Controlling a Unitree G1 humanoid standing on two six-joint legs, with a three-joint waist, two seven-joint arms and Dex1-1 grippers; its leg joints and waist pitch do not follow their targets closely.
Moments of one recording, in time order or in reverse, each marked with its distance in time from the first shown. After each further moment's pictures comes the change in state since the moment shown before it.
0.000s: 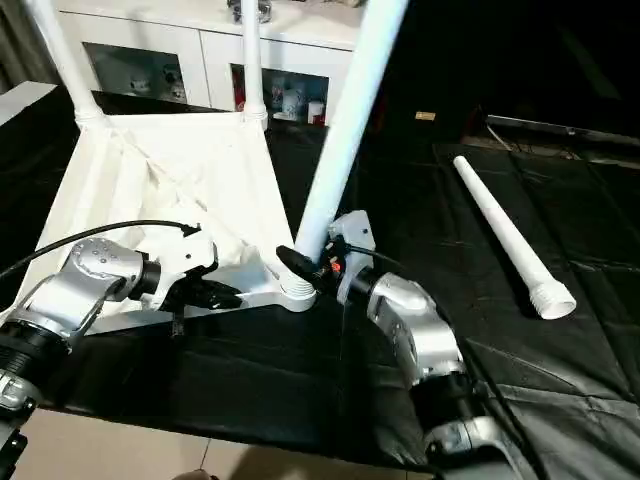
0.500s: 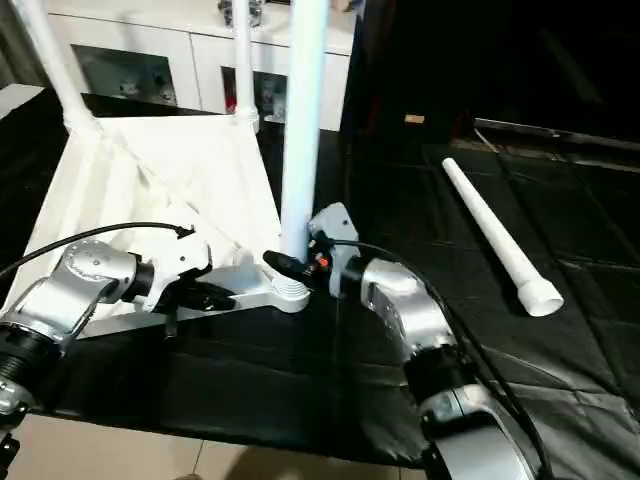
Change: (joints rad) left arm 0.020 0.022 0.009 -0.024 0.010 0.013 -0.001; right arm -0.119 0.022 0.022 0.145 -0.046 -0.002 0.080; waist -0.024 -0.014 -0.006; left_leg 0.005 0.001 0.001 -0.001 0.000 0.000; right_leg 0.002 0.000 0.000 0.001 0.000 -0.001
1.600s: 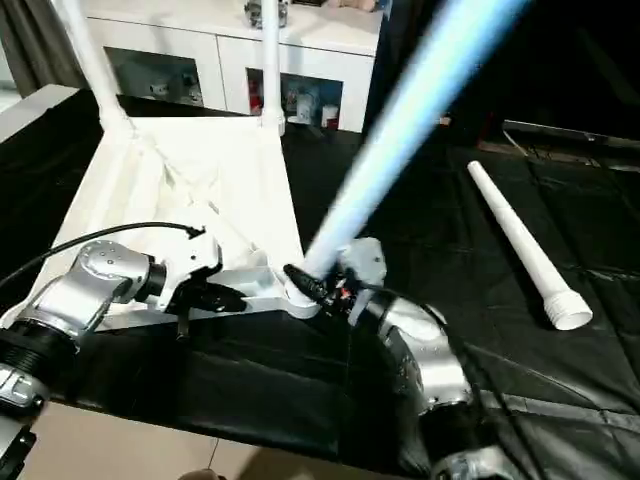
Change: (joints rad) left arm -0.035 -0.050 -0.010 0.073 -0.001 -0.019 -0.007; right arm 0.236 -0.051 -0.007 -0.141 -0.044 -0.276 0.002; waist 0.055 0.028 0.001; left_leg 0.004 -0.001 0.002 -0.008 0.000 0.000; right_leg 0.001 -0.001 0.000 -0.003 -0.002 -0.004
